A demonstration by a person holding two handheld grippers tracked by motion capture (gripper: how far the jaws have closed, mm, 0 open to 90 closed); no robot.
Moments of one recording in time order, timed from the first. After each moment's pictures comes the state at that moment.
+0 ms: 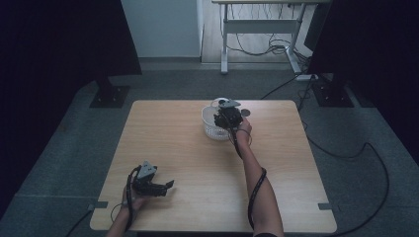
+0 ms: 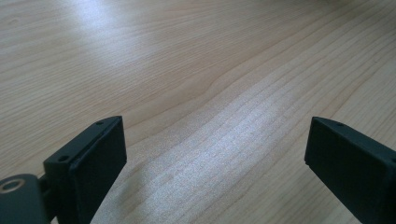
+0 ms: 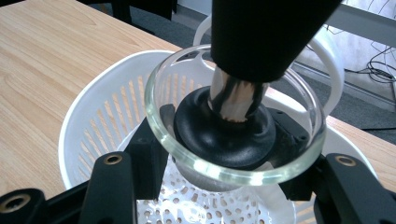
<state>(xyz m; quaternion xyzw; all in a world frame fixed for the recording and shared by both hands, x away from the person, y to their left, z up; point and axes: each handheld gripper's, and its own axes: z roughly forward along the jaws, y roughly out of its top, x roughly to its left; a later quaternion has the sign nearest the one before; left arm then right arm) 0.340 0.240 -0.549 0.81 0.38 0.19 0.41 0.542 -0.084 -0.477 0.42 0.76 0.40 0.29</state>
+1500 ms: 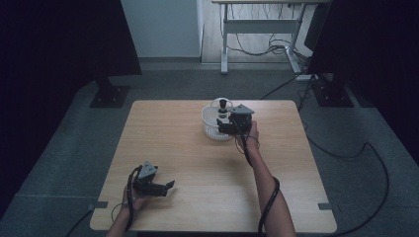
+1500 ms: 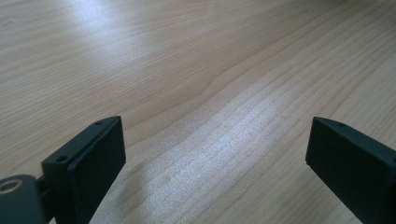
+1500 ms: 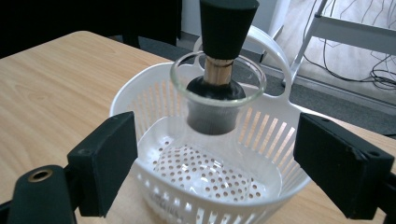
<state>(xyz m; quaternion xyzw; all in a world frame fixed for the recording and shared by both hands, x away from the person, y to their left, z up) 0.340 0.238 -0.549 0.81 0.38 0.19 0.41 0.496 -0.112 -0.463 0.42 0.73 0.45 0.29</state>
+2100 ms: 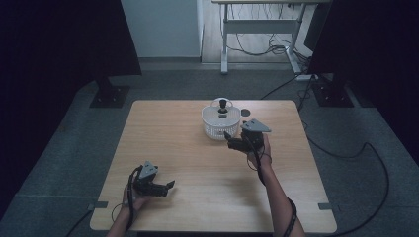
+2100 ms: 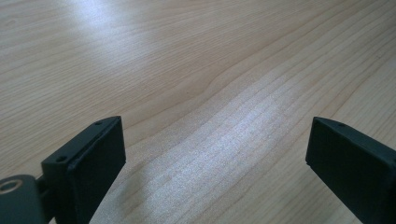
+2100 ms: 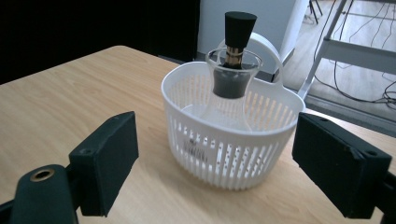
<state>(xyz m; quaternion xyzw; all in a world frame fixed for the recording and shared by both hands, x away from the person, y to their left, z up) 0.340 0.237 -0.549 0.81 0.38 0.19 0.40 0.417 -0.146 -0.456 0.39 0.71 0.50 0.29</state>
